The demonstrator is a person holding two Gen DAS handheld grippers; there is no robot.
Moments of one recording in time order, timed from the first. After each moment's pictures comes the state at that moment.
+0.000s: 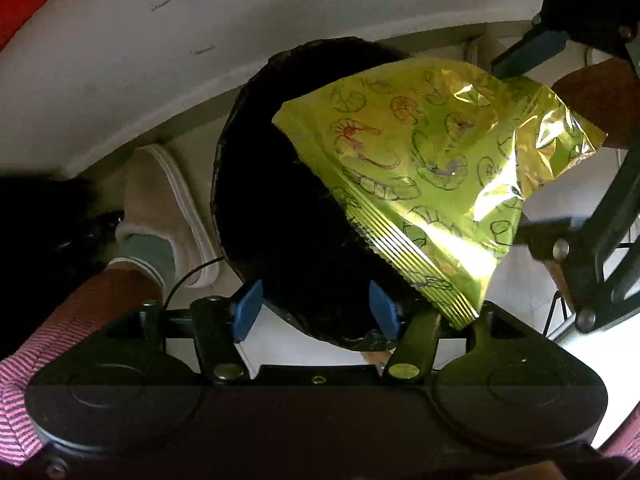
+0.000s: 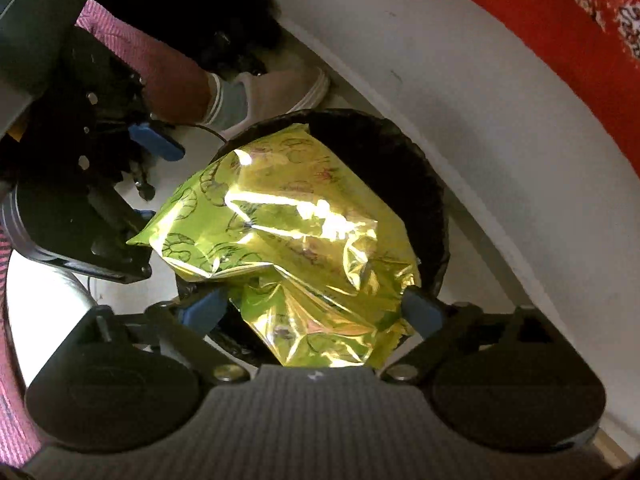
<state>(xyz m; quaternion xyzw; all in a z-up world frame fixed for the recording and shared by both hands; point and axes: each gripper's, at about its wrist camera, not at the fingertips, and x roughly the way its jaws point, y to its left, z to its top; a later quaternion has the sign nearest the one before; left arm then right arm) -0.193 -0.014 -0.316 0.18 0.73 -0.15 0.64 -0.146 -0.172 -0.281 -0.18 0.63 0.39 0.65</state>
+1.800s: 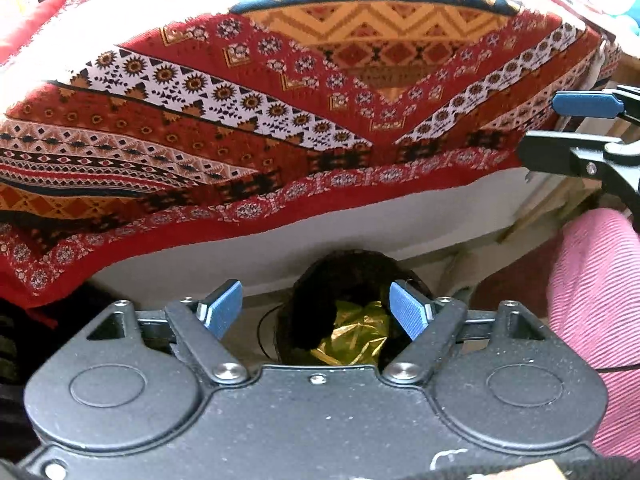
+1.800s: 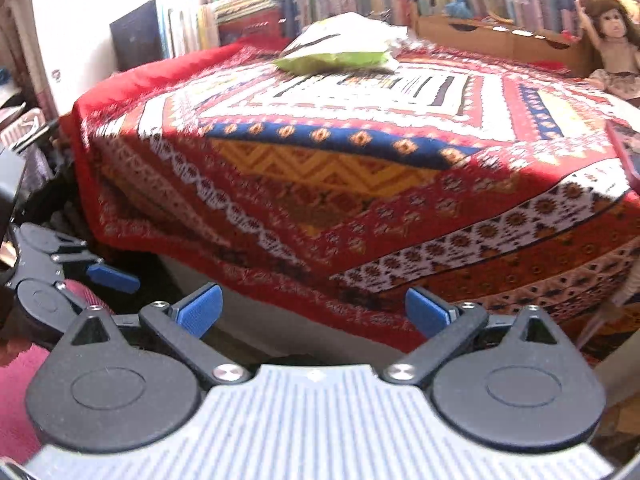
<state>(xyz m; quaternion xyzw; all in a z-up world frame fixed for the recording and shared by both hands) -0.230 -0.022 -0.082 0.11 0.49 -0.13 0.85 -0.208 -0.276 -0.046 -0.01 0.33 0.20 0.92</state>
